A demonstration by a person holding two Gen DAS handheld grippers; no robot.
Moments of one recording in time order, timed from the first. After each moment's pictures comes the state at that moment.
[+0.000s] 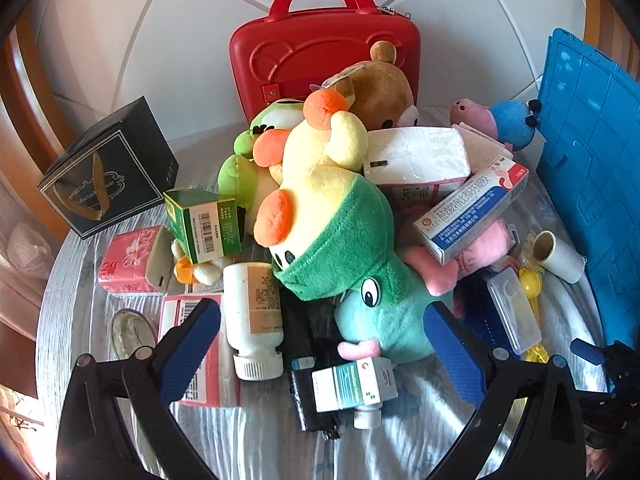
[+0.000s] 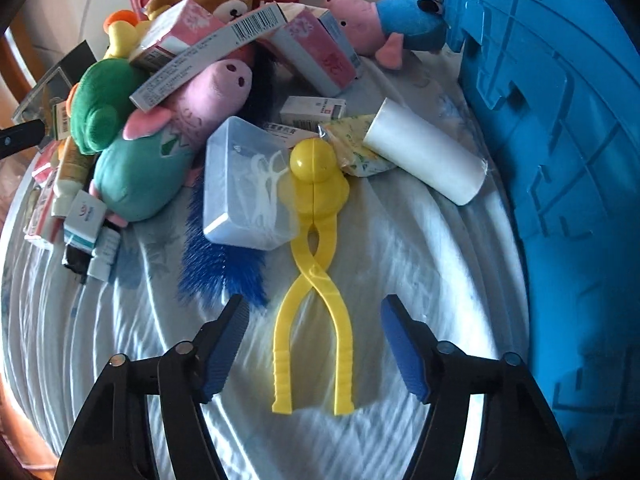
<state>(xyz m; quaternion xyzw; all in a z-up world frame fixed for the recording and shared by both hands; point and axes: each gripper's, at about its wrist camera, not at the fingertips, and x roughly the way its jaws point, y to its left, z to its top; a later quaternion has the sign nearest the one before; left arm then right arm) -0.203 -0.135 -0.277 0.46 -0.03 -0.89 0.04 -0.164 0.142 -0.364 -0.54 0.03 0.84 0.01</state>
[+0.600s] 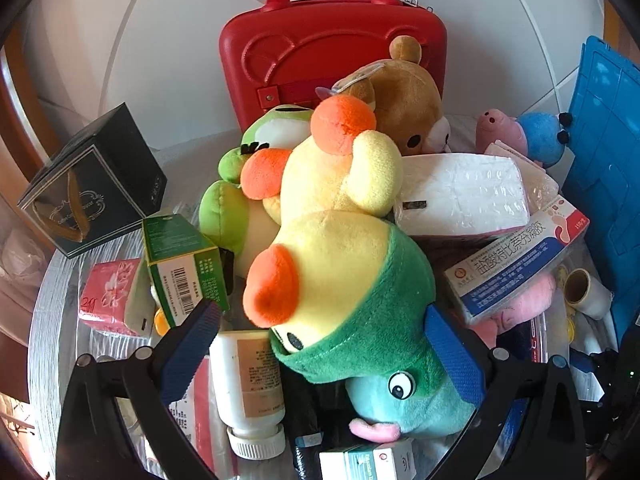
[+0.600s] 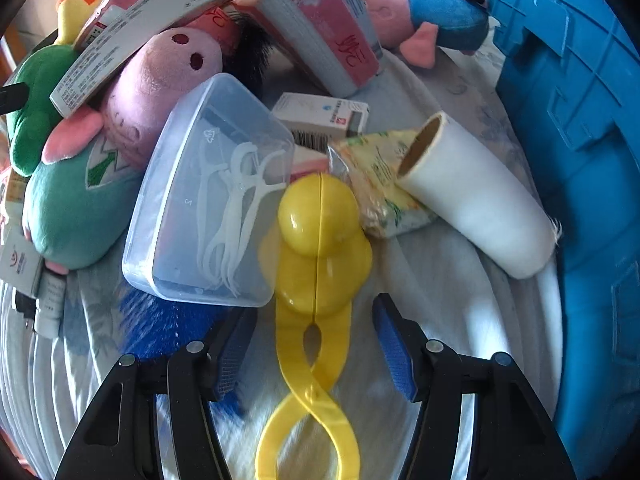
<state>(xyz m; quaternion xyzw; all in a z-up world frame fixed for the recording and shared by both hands) -0.265 -0.141 -0.300 0.45 -0.03 -0.89 0.04 -0.230 0.139 -0.405 -0.55 0.00 0.83 0.01</state>
